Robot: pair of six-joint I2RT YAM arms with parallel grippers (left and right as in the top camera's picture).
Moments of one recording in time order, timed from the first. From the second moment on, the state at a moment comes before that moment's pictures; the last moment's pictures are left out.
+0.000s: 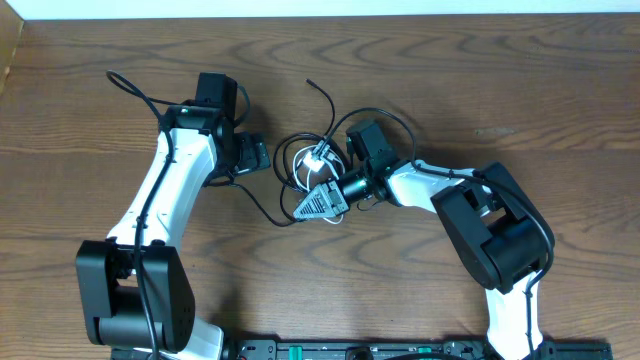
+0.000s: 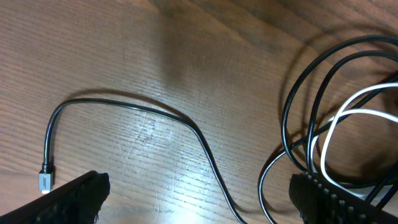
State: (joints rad) left arm -0.10 1.69 1.27 -0.97 -0.03 -0.38; right arm 0.57 2.12 1.11 0.10 -1.29 0.33
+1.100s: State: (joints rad) left arm -0.10 1.69 1.27 -0.97 -0.03 -0.38; right arm 0.51 1.76 1.11 1.53 -1.37 1.18
